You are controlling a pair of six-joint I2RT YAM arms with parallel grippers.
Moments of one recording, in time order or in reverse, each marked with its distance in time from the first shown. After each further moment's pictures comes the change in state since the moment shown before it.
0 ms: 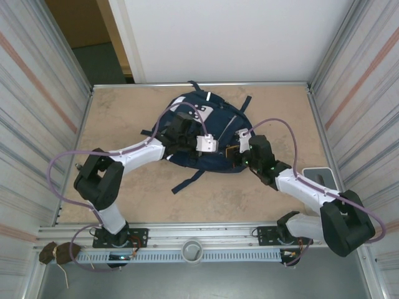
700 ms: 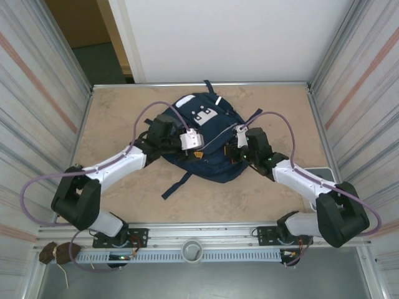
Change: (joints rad) left arm 0.039 -0.240 -0.162 0.006 -0.045 -0.233; right arm 0.023 0.082 0.113 -0.112 -0.036 0.013
